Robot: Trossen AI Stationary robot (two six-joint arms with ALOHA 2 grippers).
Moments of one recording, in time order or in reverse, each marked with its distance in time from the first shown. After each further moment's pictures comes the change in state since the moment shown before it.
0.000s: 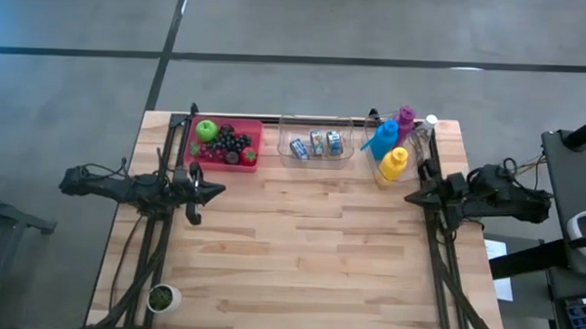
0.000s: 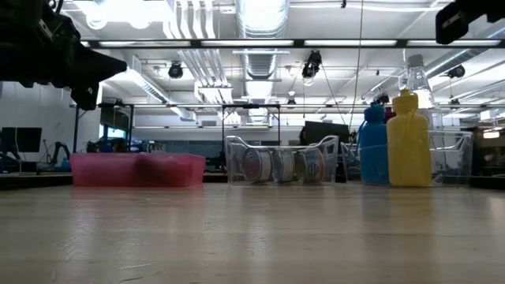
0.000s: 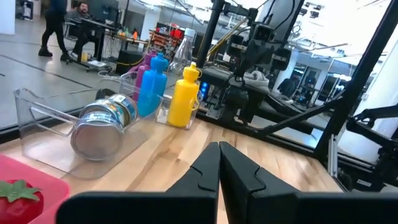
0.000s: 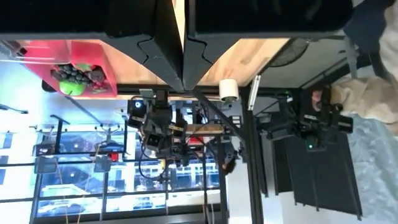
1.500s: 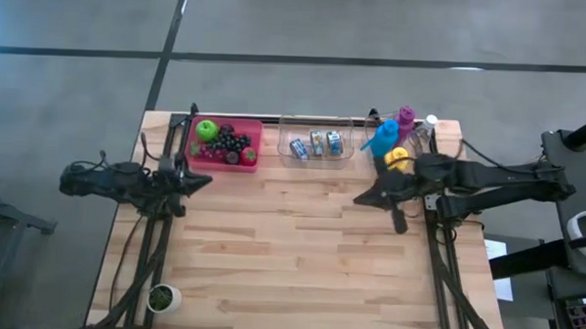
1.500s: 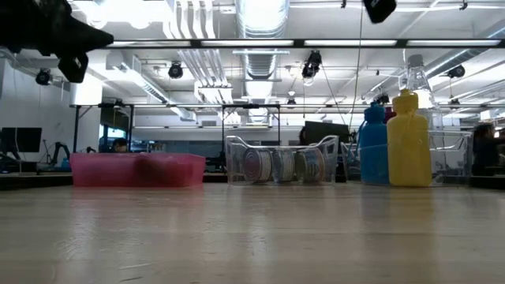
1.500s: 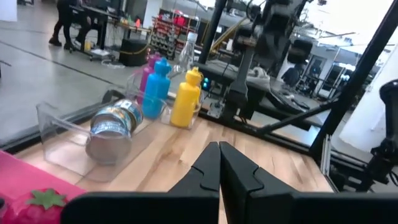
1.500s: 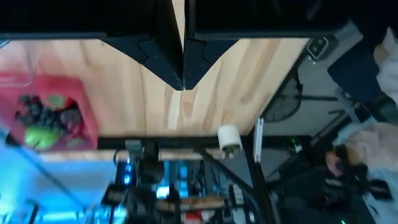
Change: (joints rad) left arm 0.000 -0.011 0.277 -0.350 -0.007 -0.029; right arm -0.004 0.847 0.414 0.070 -0.036 0.021
